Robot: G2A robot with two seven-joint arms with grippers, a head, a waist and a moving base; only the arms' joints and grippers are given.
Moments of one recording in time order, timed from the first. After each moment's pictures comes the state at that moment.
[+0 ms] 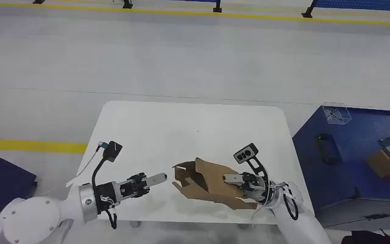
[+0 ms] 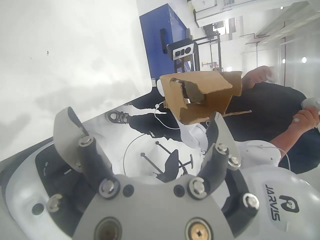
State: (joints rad) left arm 1.42 -0.91 -1.52 -2.24 -0.22 0.34 -0.94; right arm -1.31 -1.12 1.24 -1.62 1.08 -0.14 1.30
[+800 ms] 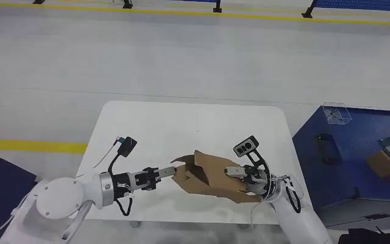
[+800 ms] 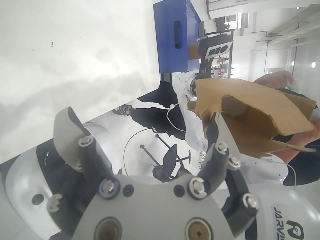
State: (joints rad) left arm 1.26 -0.91 -1.35 -2.09 -0.17 0.40 -0.94; right arm -1.27 -1.14 1.25 -1.65 1.12 -0.09 1.28
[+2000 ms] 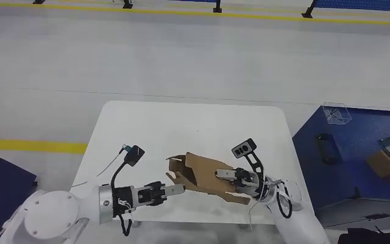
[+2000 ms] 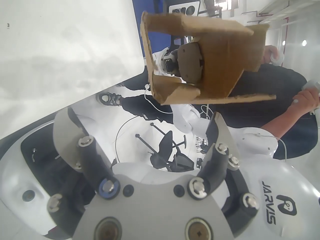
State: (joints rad) left arm 1.30 -0.90 -1.36 -2.25 -0.22 0.43 -0.98; right arm -1.29 -1.15 1.25 -1.64 0.95 -0.19 1.23
